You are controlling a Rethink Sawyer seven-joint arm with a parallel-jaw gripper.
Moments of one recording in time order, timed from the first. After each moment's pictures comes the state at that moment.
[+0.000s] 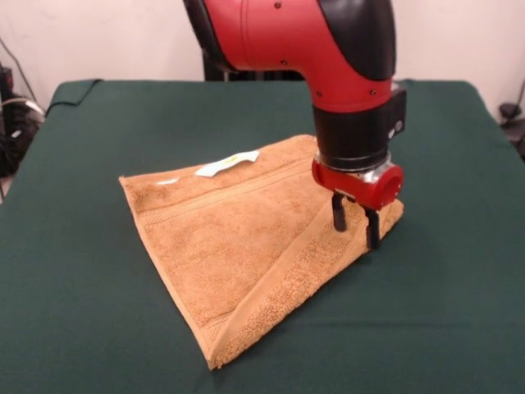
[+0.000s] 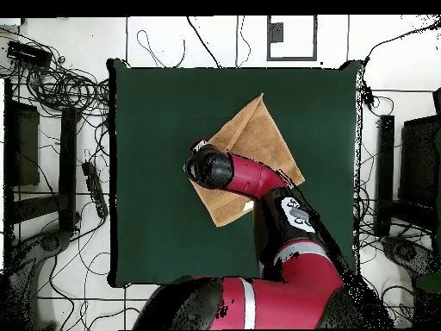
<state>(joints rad) -0.21 -0.37 0.14 1.56 0.10 0.26 2.36</state>
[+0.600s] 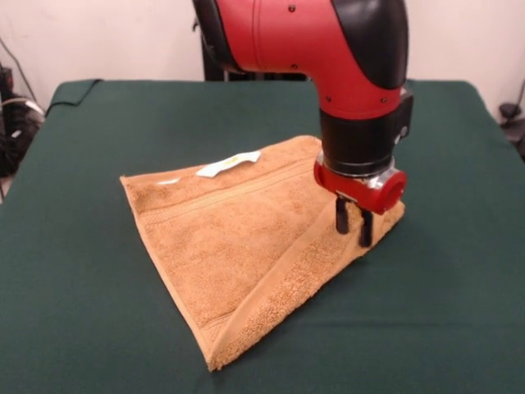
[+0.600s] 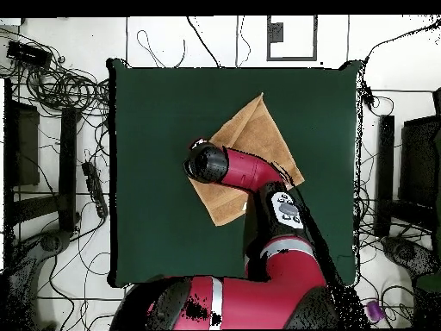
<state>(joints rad) -0.14 -0.34 0.06 1.48 0.11 0.35 2.36</state>
